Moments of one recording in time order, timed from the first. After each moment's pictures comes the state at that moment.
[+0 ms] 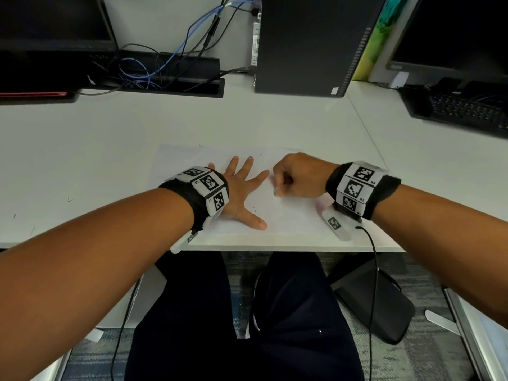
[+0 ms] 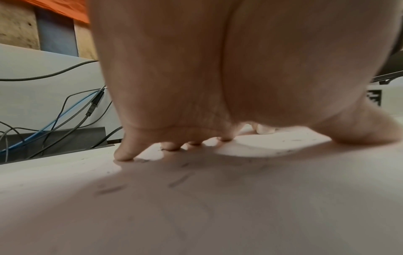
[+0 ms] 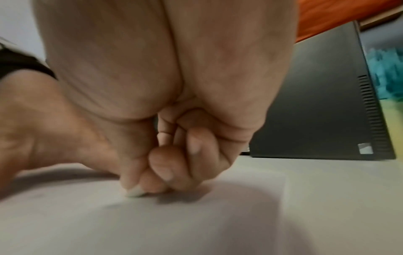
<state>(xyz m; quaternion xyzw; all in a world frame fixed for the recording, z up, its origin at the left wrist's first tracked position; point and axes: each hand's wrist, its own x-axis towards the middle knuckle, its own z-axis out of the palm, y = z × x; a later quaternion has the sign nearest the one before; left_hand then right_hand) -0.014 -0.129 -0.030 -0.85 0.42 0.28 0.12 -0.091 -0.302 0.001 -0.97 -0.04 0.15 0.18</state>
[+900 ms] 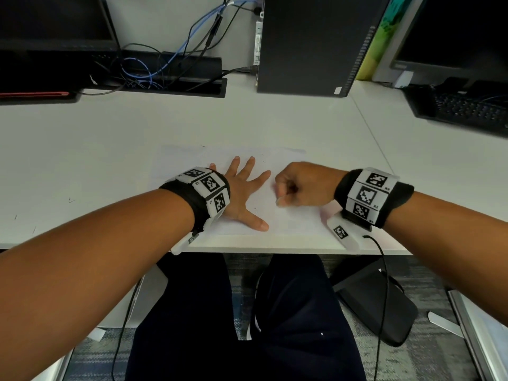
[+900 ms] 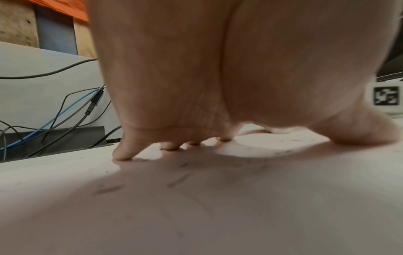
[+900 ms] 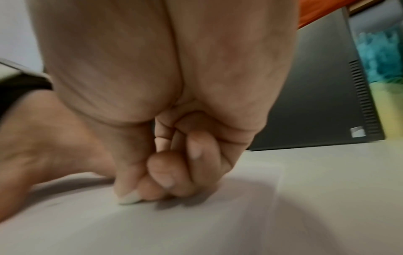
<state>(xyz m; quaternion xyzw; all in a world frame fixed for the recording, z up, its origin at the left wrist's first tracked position) -0.011 -0.129 -0.032 -0.85 0.42 0.29 0.12 -0.096 -0.309 -0.005 -0.96 -0.05 0.18 0.21</state>
